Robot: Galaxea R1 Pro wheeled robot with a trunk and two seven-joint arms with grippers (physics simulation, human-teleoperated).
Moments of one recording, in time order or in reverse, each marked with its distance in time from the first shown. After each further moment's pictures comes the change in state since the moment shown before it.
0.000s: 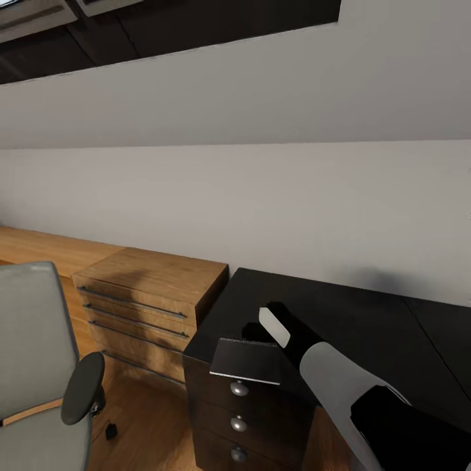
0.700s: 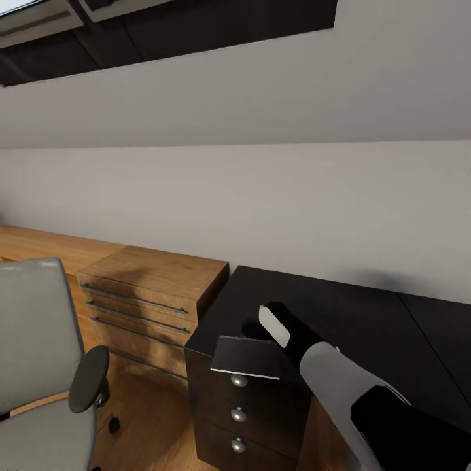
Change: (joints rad) left arm 0.000 0.000 0.001 0.002 0.003 0.001 -0.001; right arm 0.000 0.000 -0.002 -0.001 0.002 -0.041 0.011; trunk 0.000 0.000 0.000
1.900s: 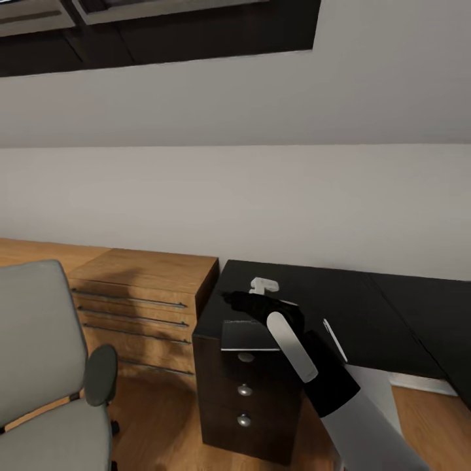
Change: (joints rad) left arm 0.000 -0.001 -0.008 0.003 -0.014 0.000 -0.047; right arm 0.276 -0.077 -0.001 -0.829 0.002 -0.074 0.019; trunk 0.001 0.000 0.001
